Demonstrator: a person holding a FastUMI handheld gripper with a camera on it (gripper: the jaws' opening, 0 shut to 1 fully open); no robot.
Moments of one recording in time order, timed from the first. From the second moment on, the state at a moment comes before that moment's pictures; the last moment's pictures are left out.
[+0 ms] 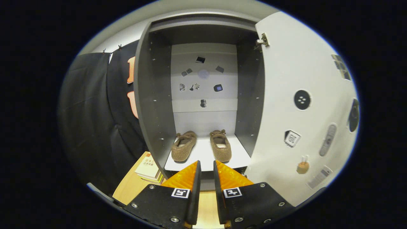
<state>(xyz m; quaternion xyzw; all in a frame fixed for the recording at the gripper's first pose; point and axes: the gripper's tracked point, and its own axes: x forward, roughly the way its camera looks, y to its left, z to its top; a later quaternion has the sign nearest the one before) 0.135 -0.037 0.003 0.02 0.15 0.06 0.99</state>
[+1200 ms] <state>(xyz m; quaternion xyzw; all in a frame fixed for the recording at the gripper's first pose) -0.086 -0.217 -0.022 0.00 0.13 -0.09 0.99</state>
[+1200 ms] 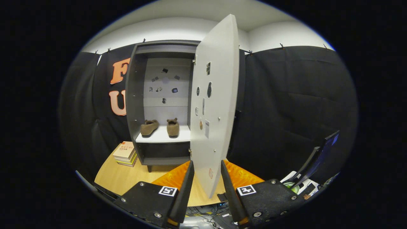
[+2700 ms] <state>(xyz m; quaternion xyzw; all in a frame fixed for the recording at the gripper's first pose) 0.011 -0.264 -0.075 0.05 0.10 0.09 0.99</state>
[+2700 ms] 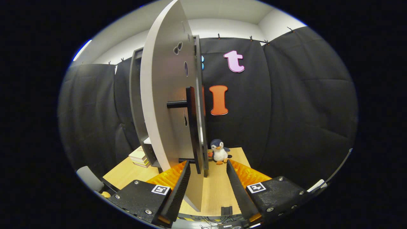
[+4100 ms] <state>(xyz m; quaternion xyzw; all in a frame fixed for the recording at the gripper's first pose) 0.081 -0.022 -0.060 0.03 0.07 0.26 0.96</state>
